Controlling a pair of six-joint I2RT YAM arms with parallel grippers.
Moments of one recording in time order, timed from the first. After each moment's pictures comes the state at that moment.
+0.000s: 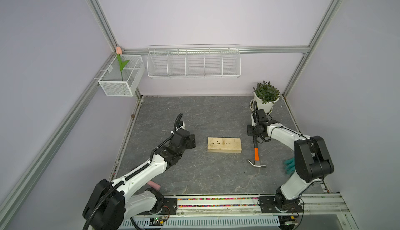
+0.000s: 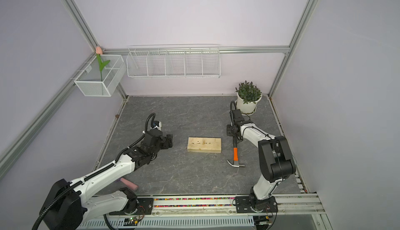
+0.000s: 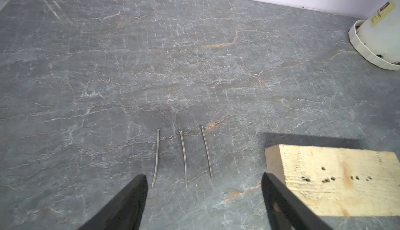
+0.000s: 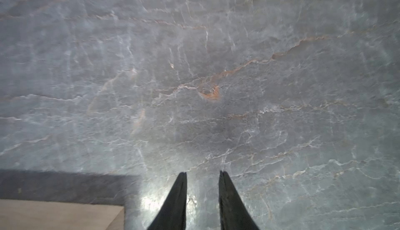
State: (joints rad) left arm -0.65 1.14 0.64 -0.16 -0.35 -0.46; right arm 0.25 1.71 1.05 -0.43 0.10 0.25
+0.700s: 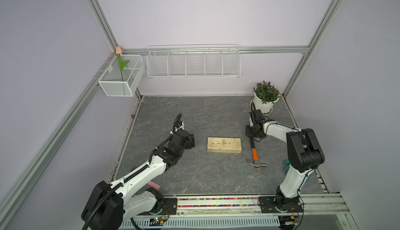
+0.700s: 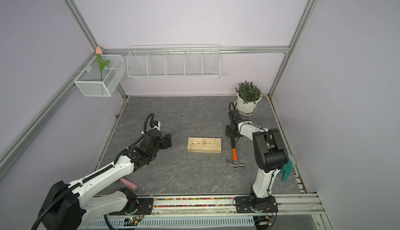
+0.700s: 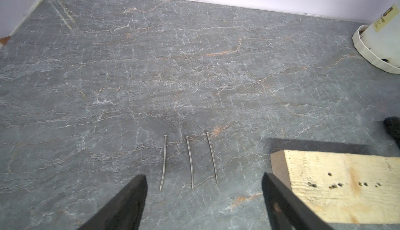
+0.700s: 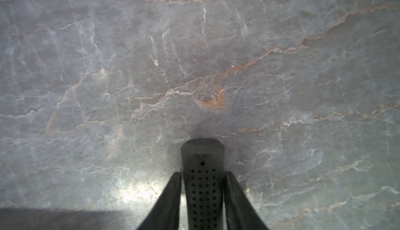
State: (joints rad) left arm -0.65 1.13 0.63 -0.15 -0.38 -0.44; right arm 0.24 1.83 1.10 -0.43 0.07 0.28
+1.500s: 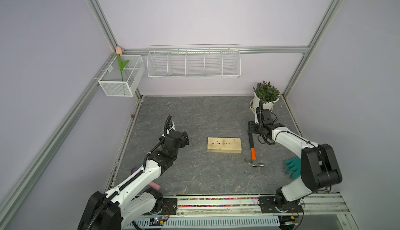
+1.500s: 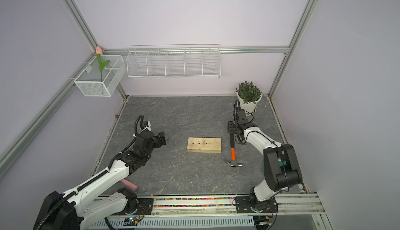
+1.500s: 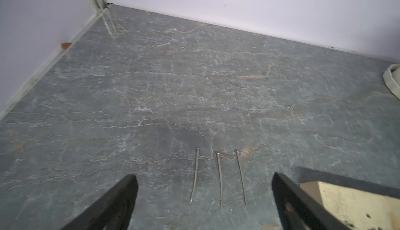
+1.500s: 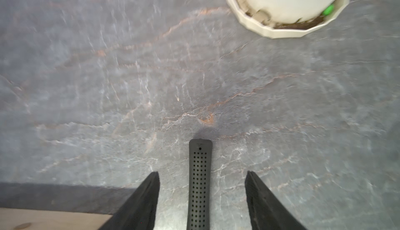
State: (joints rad) left arm -0.55 1.03 0.55 -0.09 -0.49 -0.44; right arm 0.24 1.50 0.91 -0.24 0.13 0.24
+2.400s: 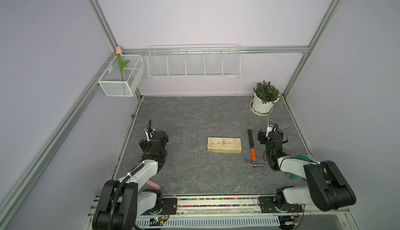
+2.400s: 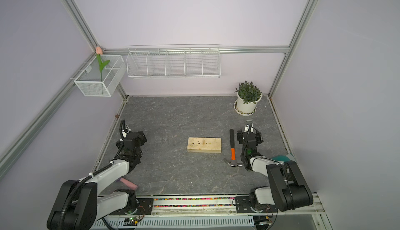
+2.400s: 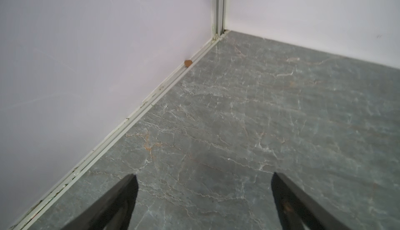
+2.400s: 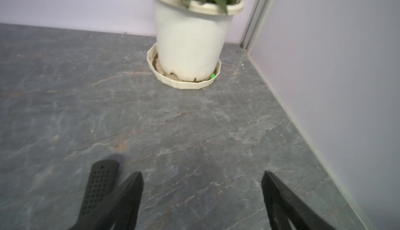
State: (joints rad) left arm -0.18 1.21 0.38 0.35 -0.62 -0.25; right arm 0.16 1.38 0.32 0.73 0.43 -0.01
